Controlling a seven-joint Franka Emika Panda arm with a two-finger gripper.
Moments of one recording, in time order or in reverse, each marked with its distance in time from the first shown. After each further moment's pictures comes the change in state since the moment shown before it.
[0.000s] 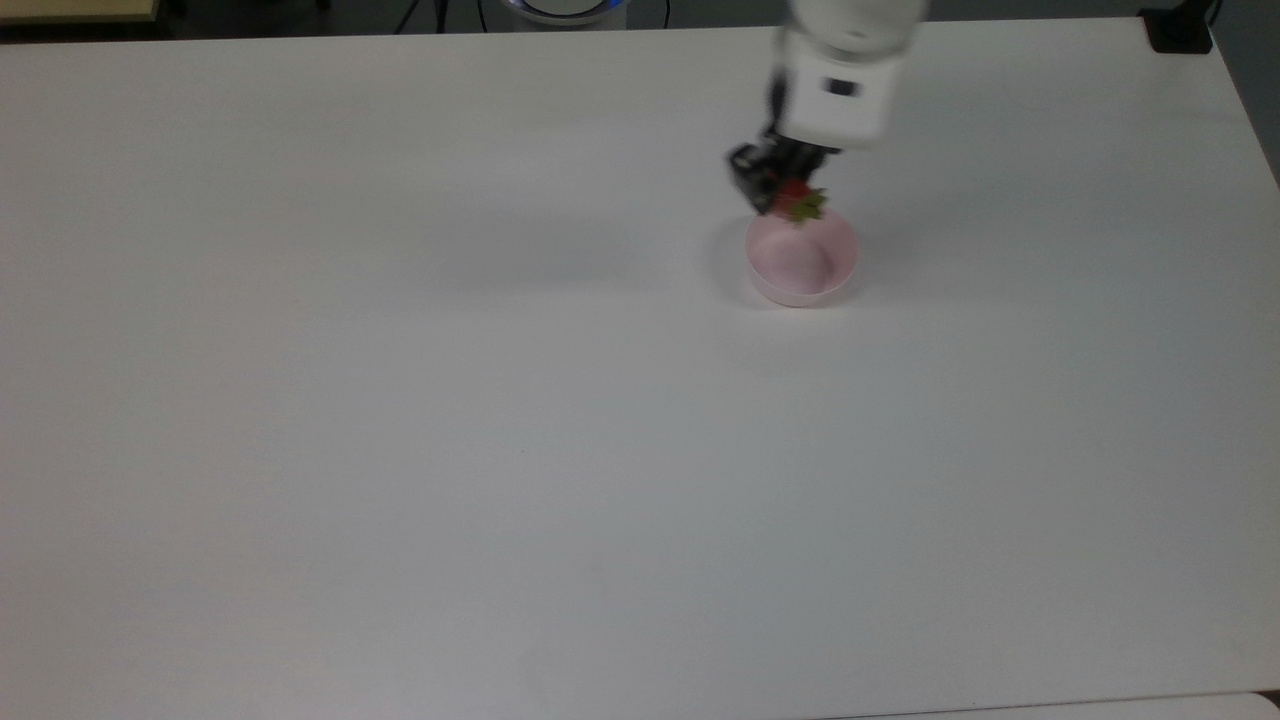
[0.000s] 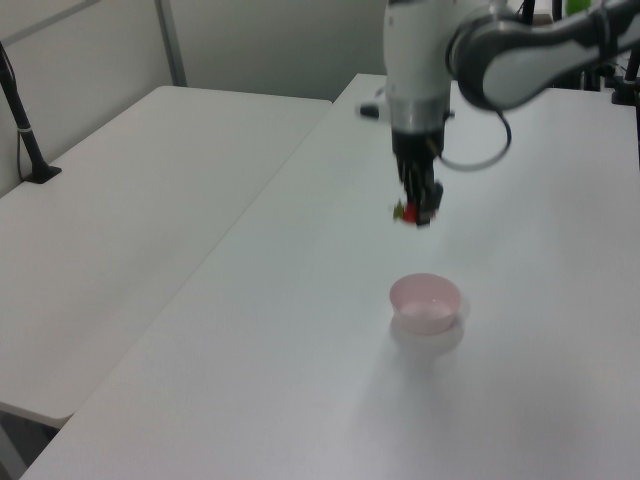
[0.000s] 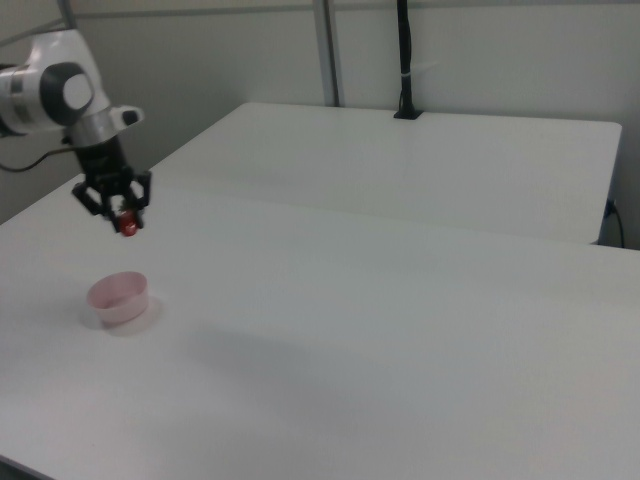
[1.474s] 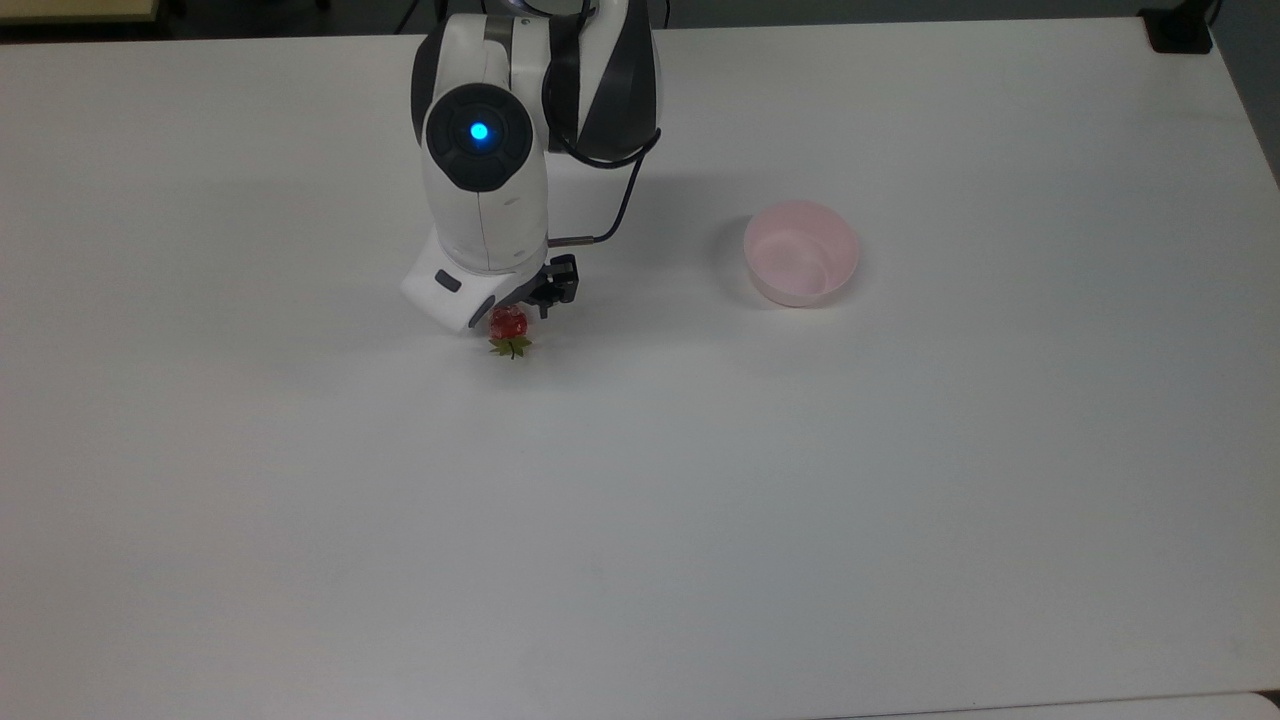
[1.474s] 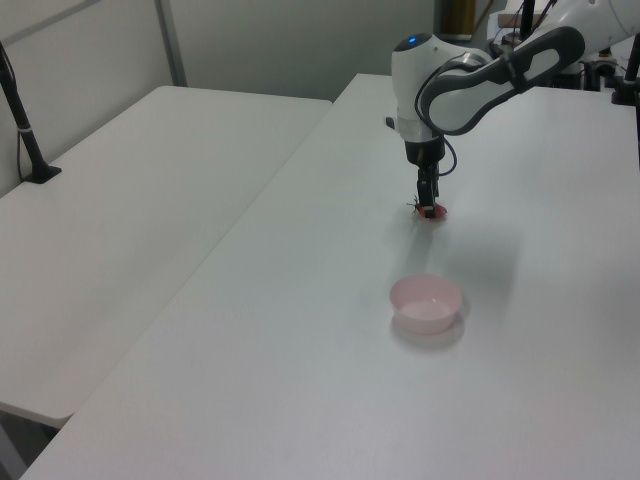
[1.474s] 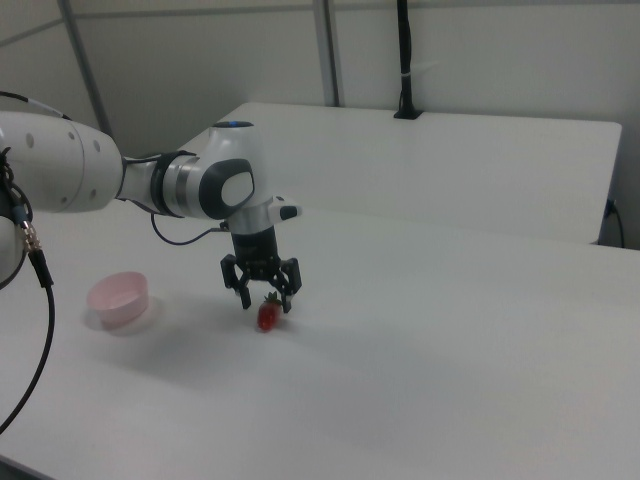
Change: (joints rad) arm -0.335 0.206 -0.067 -0.099 0.001 0.210 0.044
